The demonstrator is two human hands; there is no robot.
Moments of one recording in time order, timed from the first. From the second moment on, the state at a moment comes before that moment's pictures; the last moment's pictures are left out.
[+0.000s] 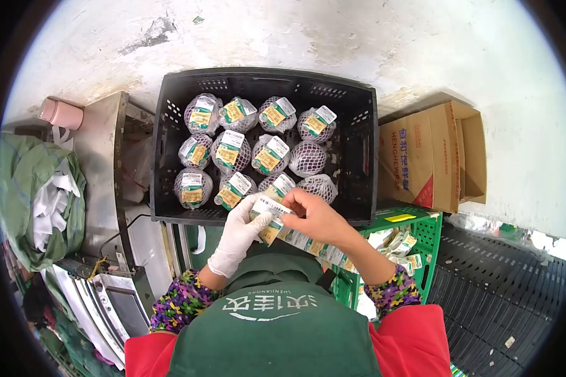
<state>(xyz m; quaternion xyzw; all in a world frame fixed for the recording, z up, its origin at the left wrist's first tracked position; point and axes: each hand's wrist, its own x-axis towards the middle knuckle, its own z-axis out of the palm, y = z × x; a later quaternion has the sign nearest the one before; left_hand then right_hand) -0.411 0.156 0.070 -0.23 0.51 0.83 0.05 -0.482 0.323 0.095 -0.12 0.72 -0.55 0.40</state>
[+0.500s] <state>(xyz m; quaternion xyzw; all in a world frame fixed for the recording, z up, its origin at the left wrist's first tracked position) -0.408 0.129 0.067 -0.16 0.59 0.79 0.08 -0.464 0.313 0.098 -0.12 0.72 -0.59 0.35</state>
